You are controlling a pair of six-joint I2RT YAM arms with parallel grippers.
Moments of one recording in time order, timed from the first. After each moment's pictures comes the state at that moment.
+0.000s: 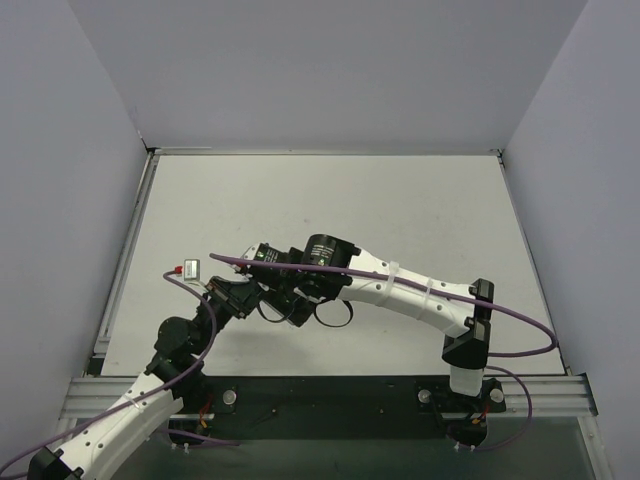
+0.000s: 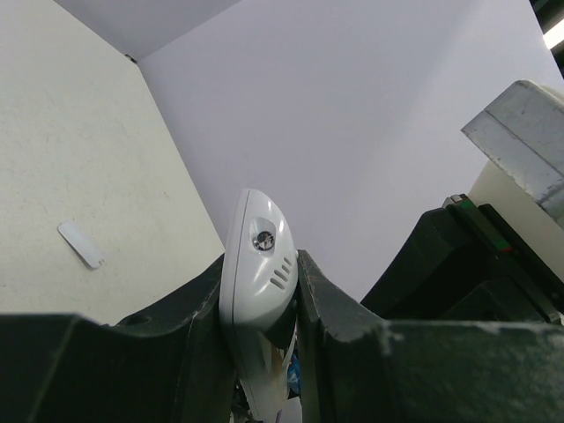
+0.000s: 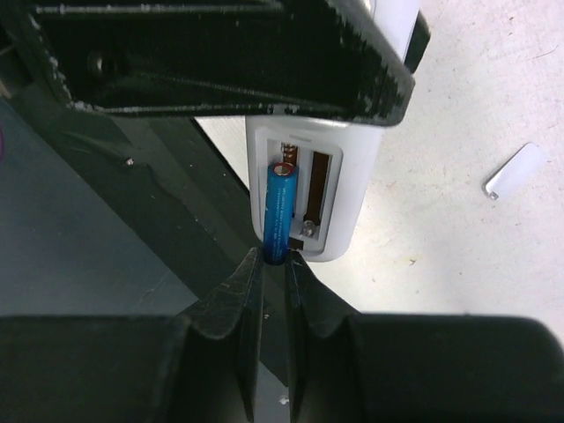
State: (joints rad) left arm -0.60 0.33 0.03 0.60 0.10 -1.24; right arm 1.29 1.83 1.97 -1.32 0.10 0.26
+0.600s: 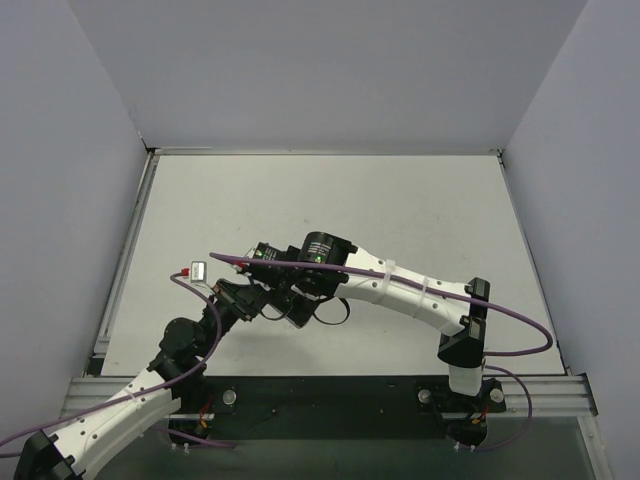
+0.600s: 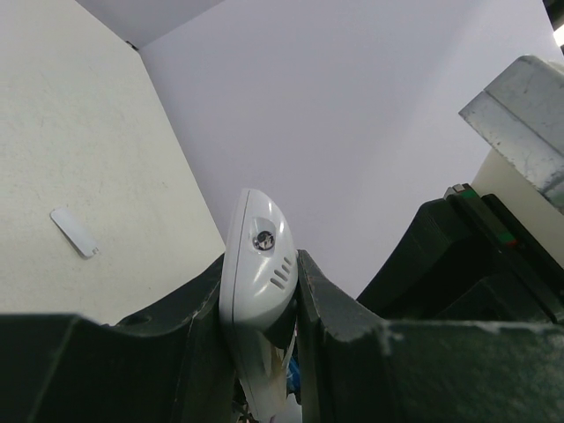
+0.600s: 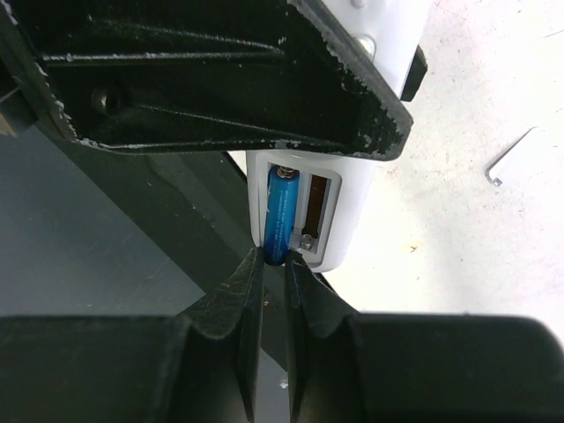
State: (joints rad) left arm -0.73 0.38 0.03 0.62 -0.01 -1.22; right arm 1.28 1.86 2.00 -1.37 0.09 0.26
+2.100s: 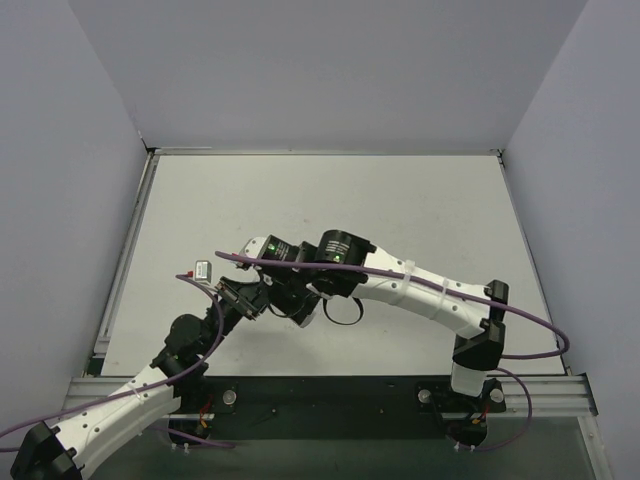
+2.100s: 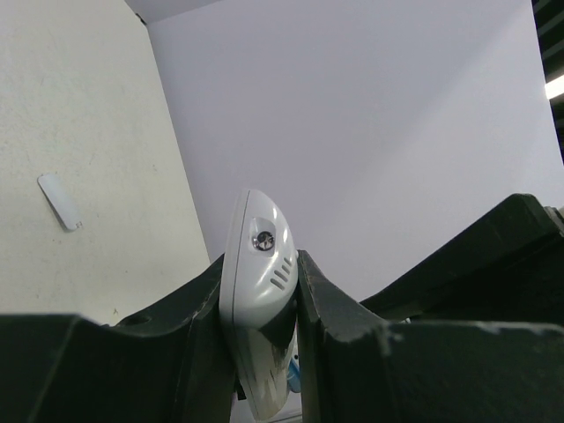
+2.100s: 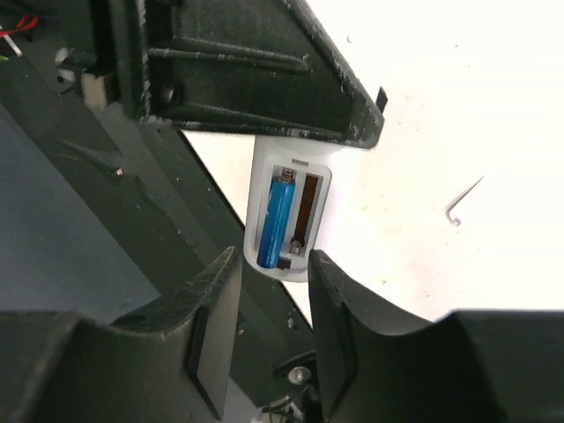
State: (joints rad) left arm -0.74 0.45 0.03 0.62 -0.06 -1.37; right arm 1.27 1.82 1.99 -1.31 0.11 0.18
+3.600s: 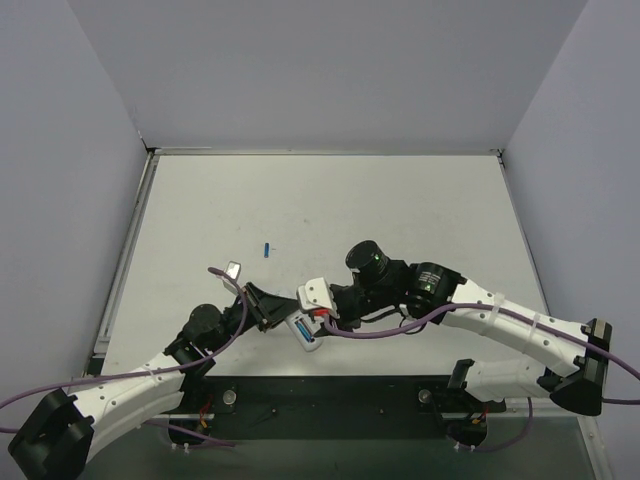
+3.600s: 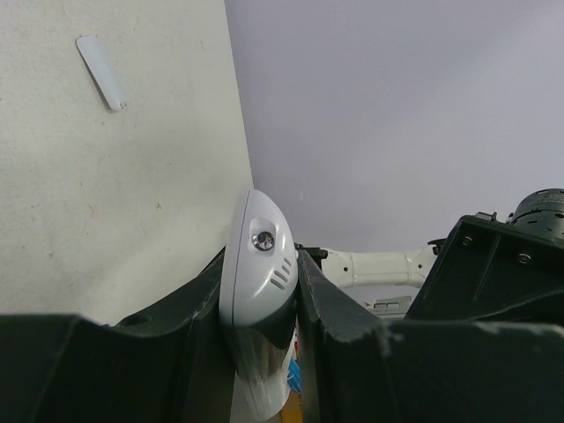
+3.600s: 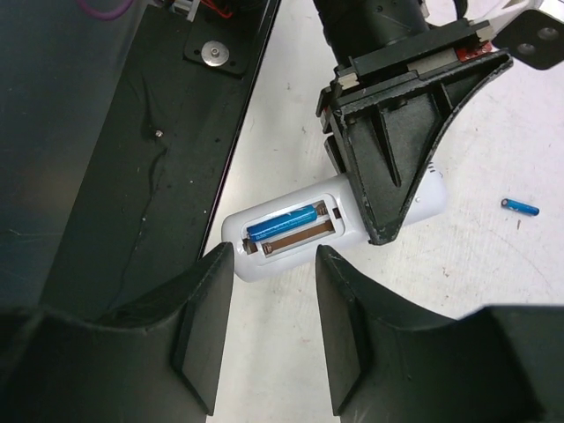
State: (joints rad) left arm -0.74 0.71 0.03 0.67 0.19 -1.40; right arm 1.08 1.18 1.10 -0.58 -0.54 -0.58
